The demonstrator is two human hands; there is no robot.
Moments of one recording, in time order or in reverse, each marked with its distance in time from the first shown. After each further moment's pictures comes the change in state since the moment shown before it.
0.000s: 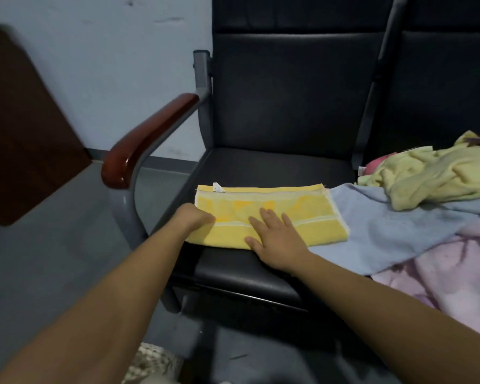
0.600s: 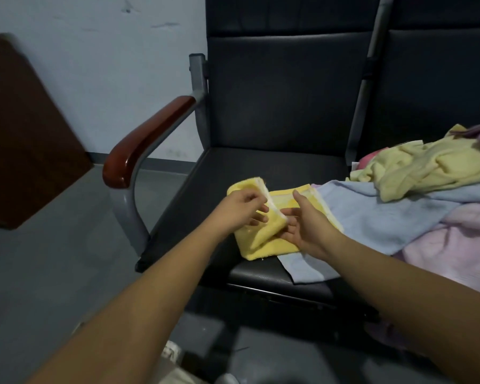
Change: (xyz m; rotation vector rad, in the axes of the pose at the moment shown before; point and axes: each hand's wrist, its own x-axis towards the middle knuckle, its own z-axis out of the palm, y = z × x) left_hand -0.077 0.057 0.040 -0.390 -0.273 0.437; right_hand -0.027 0.035 -0.046 1.845 -0.005 0.577
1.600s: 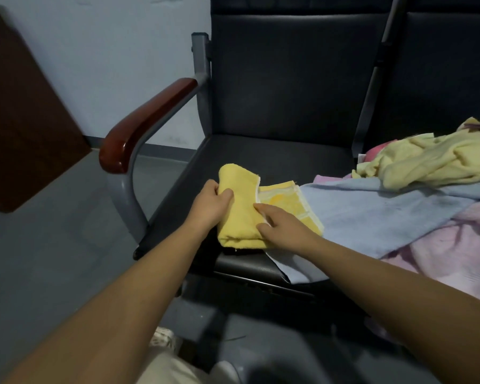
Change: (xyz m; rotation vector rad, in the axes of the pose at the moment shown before) left_hand 0.008 -0.039 -0.032 0.168 0.338 -0.127; right_hand -0.004 0.026 0.028 -1.369 -0.159 -0.437
